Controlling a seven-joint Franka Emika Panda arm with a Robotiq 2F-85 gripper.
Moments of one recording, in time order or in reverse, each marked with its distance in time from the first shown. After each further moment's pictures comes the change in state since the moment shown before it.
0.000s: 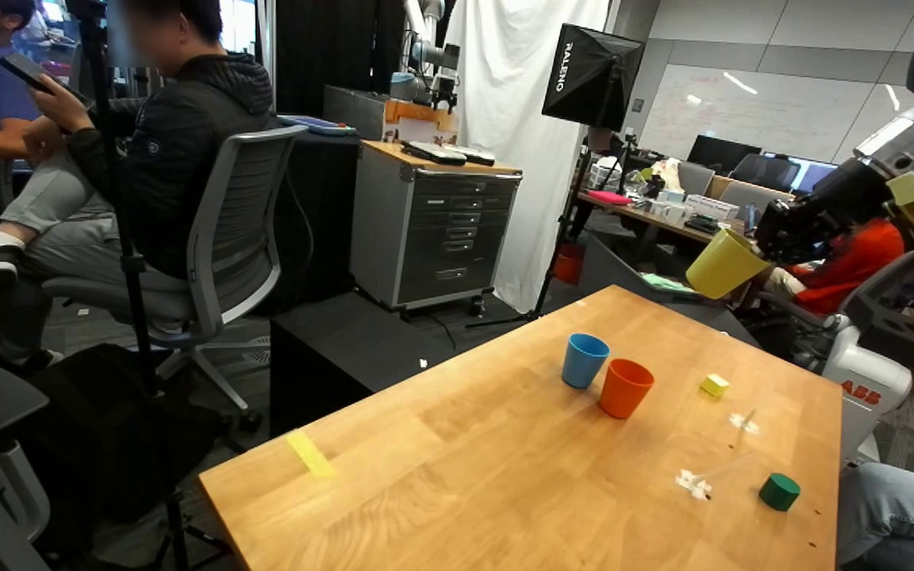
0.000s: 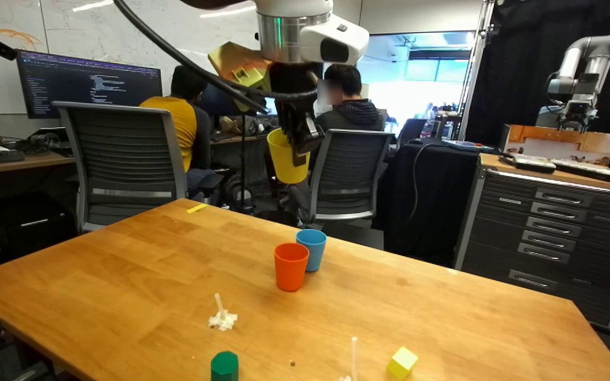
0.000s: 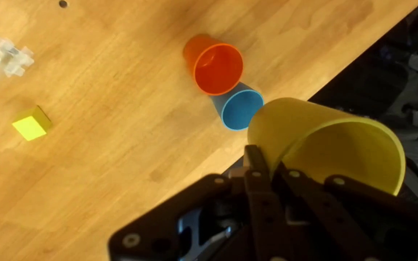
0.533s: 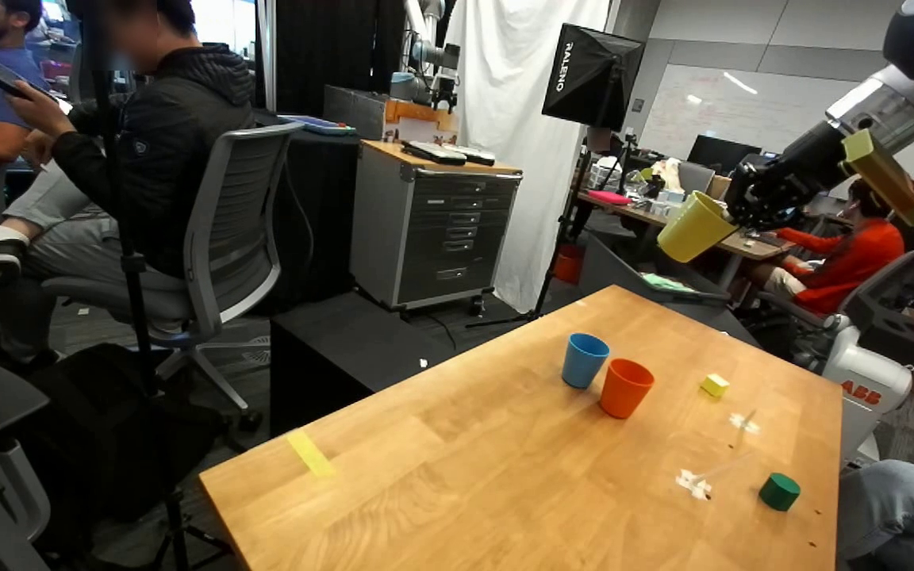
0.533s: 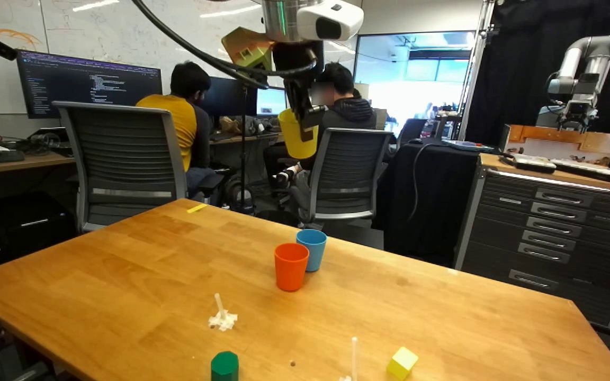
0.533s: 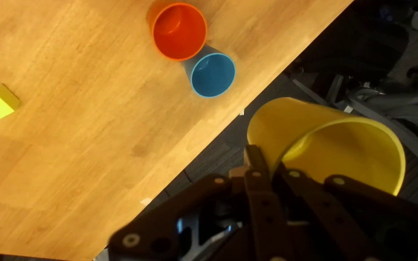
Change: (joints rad) arm 0.073 0.025 0.000 0.089 -0.077 0.051 0.223
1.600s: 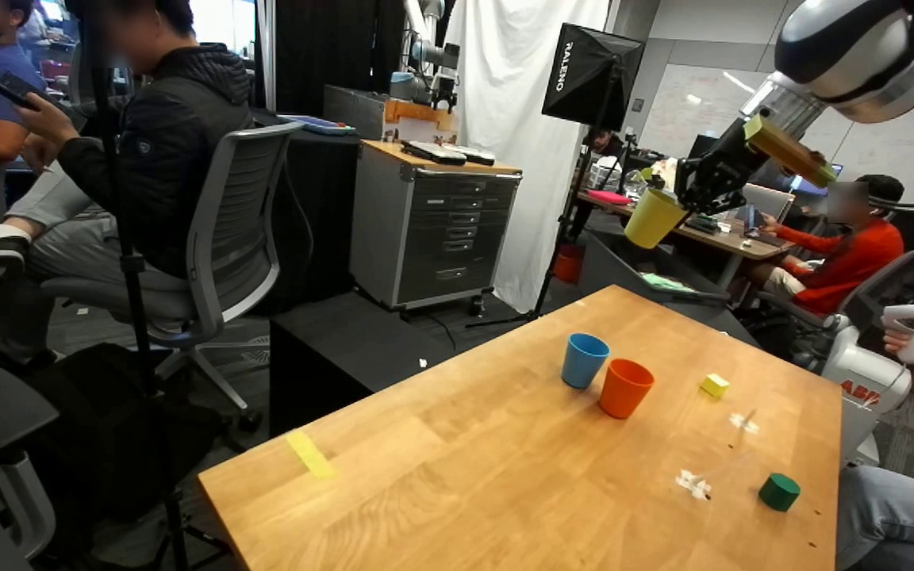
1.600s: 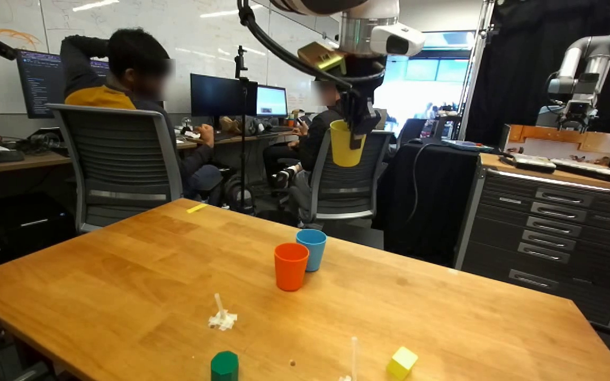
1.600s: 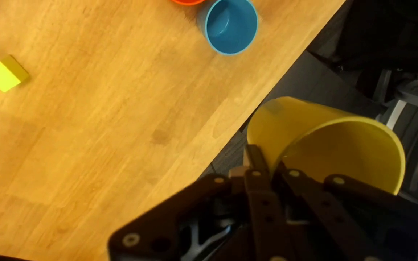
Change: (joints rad) arm -0.014 0.368 -0.064 0.541 -0.208 -0.305 0.281
